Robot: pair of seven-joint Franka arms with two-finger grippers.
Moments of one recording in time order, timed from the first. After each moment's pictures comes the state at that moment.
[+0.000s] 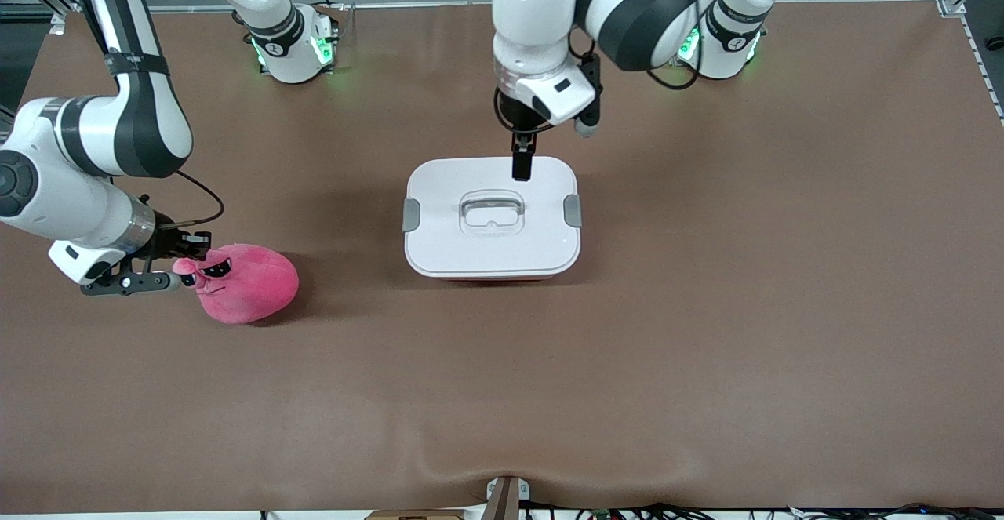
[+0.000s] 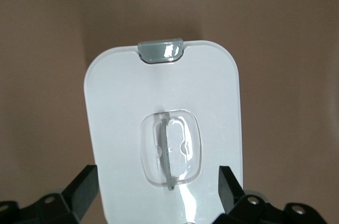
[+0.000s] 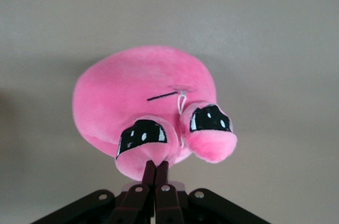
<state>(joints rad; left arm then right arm) -0.48 0.36 -0.48 -1.52 0.27 1.92 -2.49 0.02 0.22 -0.03 -1.86 -0.02 2.00 -0.11</state>
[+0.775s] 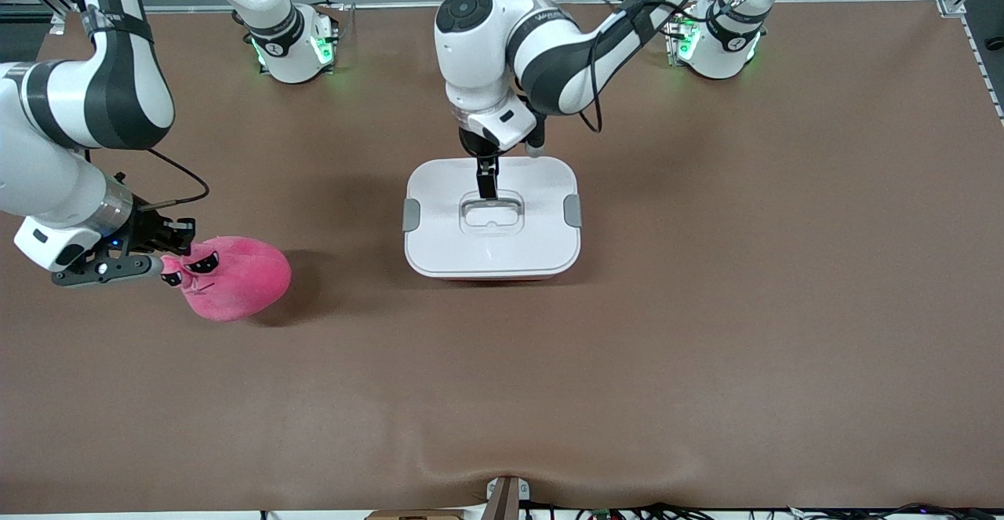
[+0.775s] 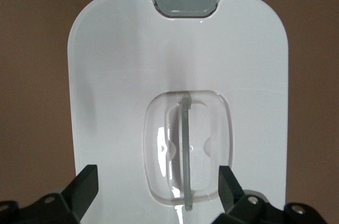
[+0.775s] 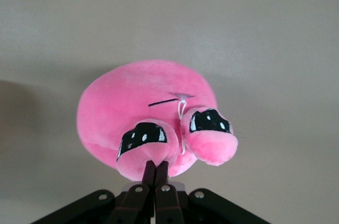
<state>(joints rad) -0.58 0.55 -0.47 -1.47 0.40 1.98 -2.70 0.04 0.16 -0.02 -1.81 -0.02 1.95 -0.15</state>
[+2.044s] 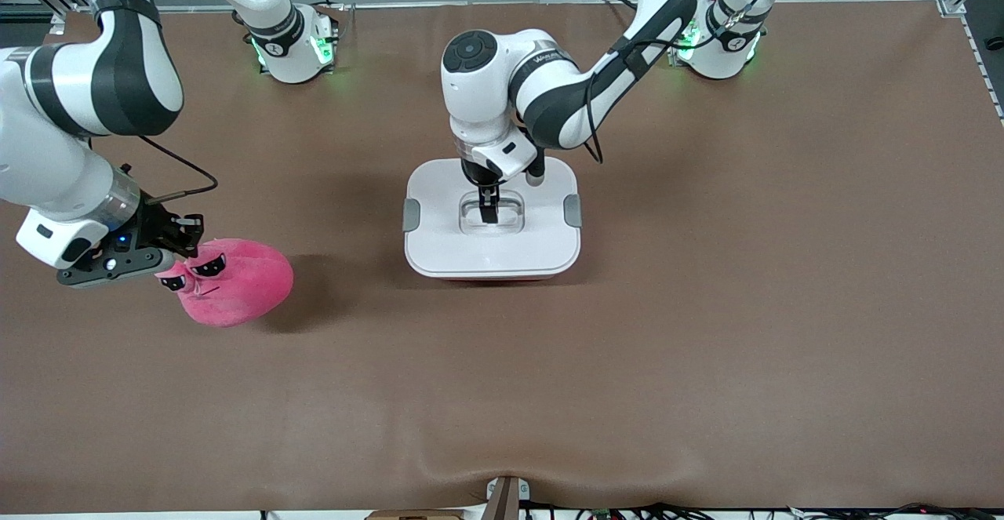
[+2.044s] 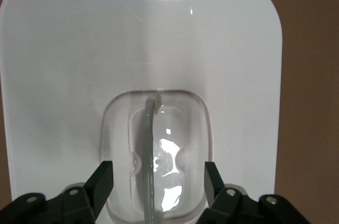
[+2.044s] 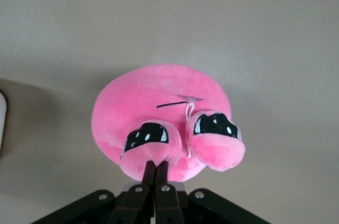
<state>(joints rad) -0.58 0.62 -0.42 -1.46 0.44 2.09 -2.71 0.09 0.15 -0.02 -1.76 -0.02 1.93 -0.16</state>
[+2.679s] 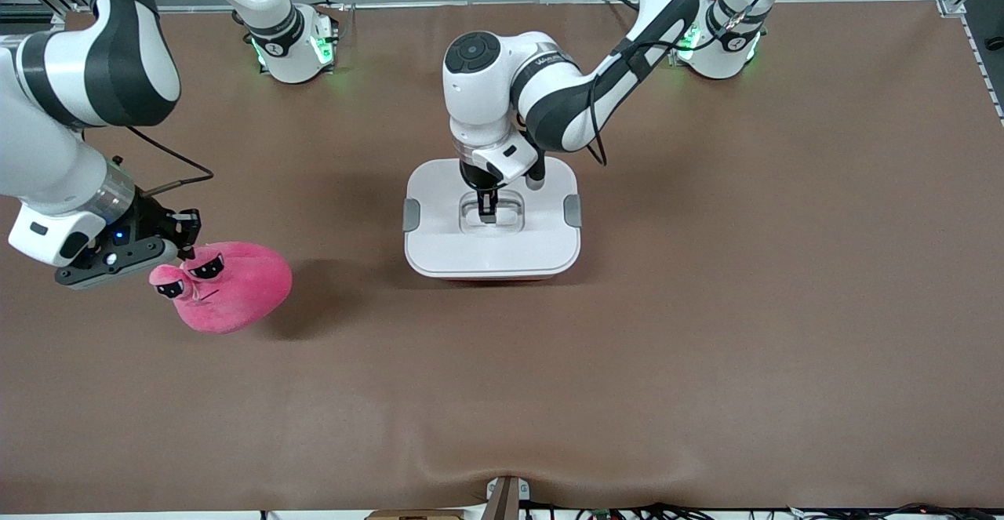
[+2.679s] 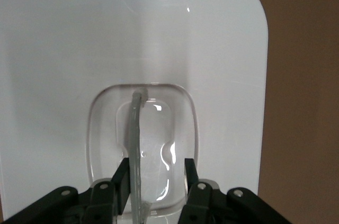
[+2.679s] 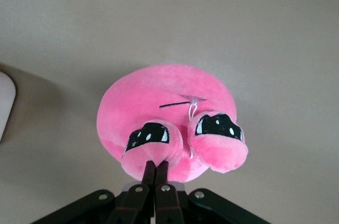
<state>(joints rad) -0.59 0.62 -0.41 -1.45 0.44 2.10 -2.71 0.10 0.14 -0.02 -1.72 -0.02 1.91 -0.29</state>
